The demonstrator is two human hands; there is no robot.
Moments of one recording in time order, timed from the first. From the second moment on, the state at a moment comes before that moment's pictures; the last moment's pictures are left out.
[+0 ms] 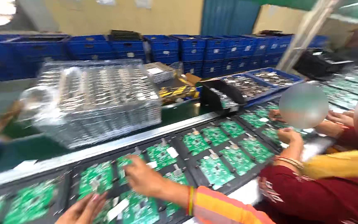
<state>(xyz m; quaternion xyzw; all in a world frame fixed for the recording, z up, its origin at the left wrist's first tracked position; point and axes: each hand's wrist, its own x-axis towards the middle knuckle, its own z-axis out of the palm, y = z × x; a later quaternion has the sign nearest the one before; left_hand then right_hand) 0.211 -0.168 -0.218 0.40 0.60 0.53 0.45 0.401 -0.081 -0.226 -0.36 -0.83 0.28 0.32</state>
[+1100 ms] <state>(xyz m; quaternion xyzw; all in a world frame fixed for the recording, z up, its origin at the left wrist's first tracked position) 0.201 -0.175 -0.230 0.22 0.56 0.69 0.40 0.326 0.010 -0.223 -0.38 -0.92 0.14 0.01</state>
